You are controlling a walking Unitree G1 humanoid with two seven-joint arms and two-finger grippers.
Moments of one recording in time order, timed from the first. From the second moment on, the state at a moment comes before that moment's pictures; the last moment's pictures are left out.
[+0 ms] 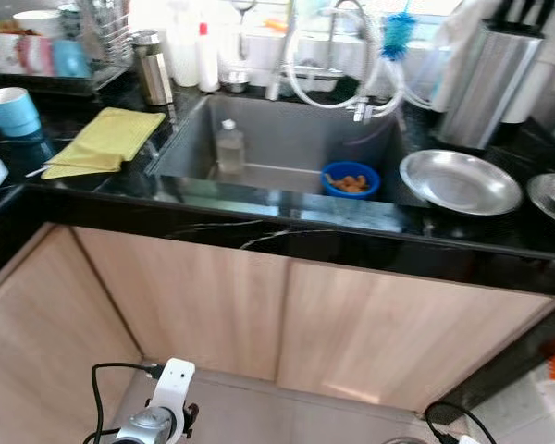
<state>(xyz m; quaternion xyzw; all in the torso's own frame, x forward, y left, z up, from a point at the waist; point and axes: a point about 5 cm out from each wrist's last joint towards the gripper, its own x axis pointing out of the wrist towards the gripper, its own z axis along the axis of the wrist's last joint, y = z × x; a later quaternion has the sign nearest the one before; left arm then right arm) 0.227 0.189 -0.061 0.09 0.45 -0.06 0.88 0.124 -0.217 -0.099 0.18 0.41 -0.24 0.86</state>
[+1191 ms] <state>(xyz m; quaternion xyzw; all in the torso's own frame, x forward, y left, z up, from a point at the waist) 0.229 0.207 -0.056 0.12 0.43 -0.07 0.89 0.123 -0.212 -0.100 0.19 0.41 -0.24 0.86</state>
